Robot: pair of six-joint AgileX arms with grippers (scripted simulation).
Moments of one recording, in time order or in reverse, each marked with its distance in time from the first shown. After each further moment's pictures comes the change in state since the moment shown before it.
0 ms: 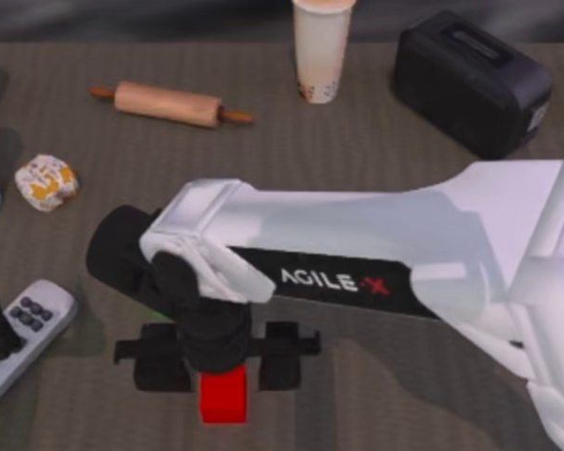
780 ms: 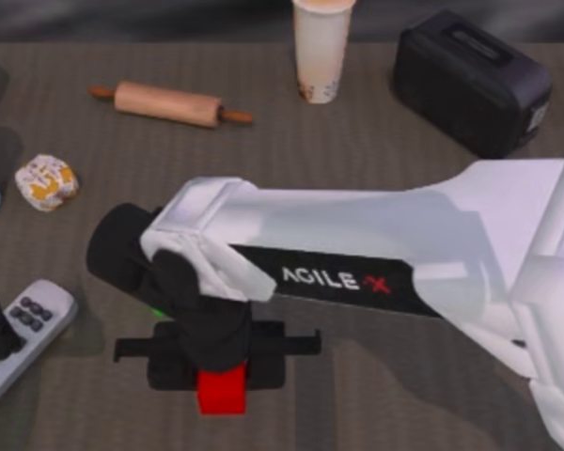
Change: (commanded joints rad) left arm 0.000 0.000 0.000 0.000 0.000 0.000; right arm 0.000 0.000 0.000 0.000 0.000 0.000
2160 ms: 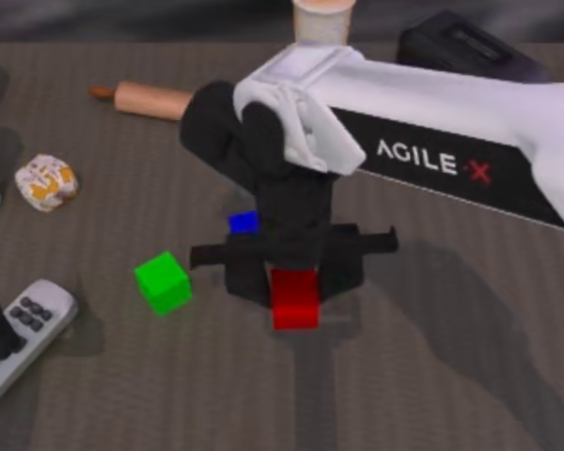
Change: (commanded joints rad) left arm 0.000 0.000 0.000 0.000 0.000 0.000; right arm -0.200 -0.090 0.072 -0.199 -0.014 -0.254
